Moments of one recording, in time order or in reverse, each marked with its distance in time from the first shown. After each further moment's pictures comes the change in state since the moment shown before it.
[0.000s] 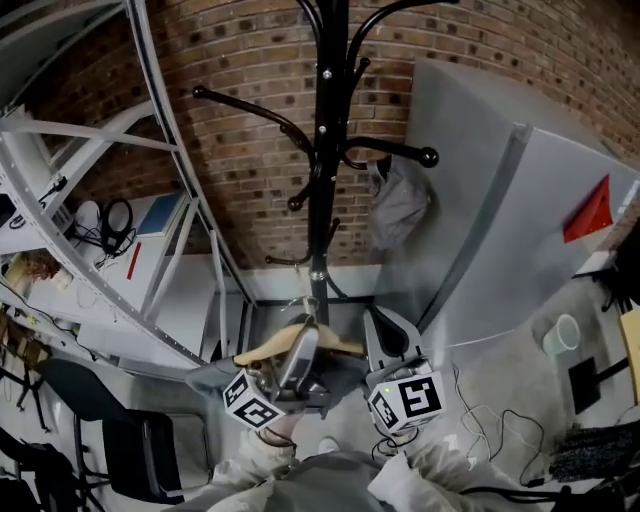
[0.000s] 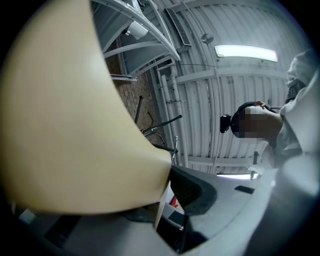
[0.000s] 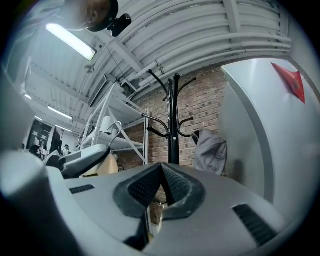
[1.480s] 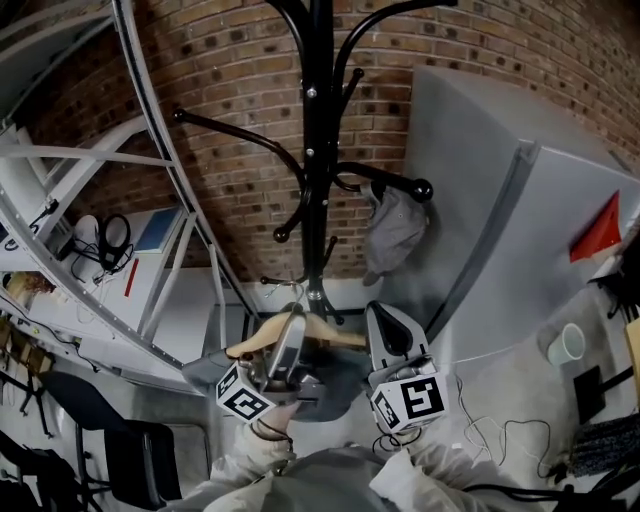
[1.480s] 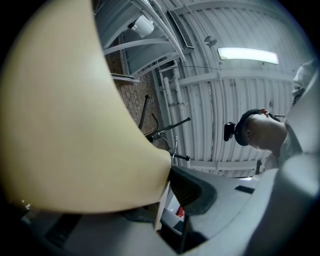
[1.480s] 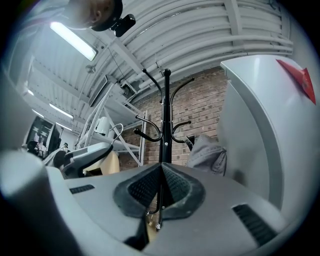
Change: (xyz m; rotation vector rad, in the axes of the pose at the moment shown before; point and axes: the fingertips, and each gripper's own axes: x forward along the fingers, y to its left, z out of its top) left arm 0.048 0.043 0.020 -0.005 -0.039 -0.007; right arm 0.037 -0.041 0.016 -0.049 -0.044 -0.004
